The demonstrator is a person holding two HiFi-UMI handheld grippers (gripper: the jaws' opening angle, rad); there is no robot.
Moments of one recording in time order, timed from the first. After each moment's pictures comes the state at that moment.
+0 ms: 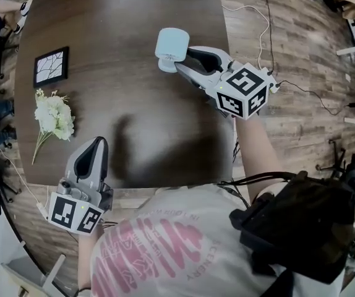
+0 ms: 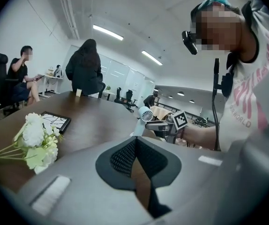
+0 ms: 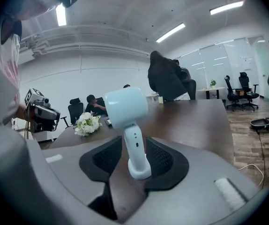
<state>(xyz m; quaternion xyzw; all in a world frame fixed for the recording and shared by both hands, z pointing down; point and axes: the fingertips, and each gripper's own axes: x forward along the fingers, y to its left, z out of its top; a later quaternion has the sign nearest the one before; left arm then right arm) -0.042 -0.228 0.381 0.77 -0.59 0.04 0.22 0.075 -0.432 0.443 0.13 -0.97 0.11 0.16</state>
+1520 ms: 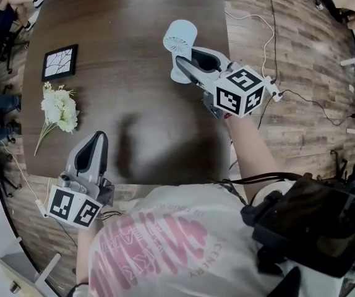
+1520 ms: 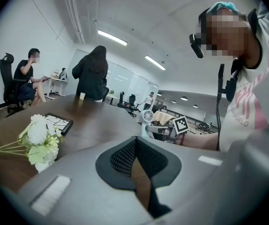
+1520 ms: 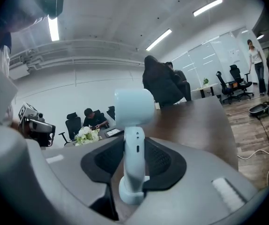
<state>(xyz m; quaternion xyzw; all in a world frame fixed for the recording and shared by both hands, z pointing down) -0.041 -0.221 0.371 0.76 -0.62 0.02 0.21 0.072 -0.437 0.430 0.16 -0.97 0.17 0.09</state>
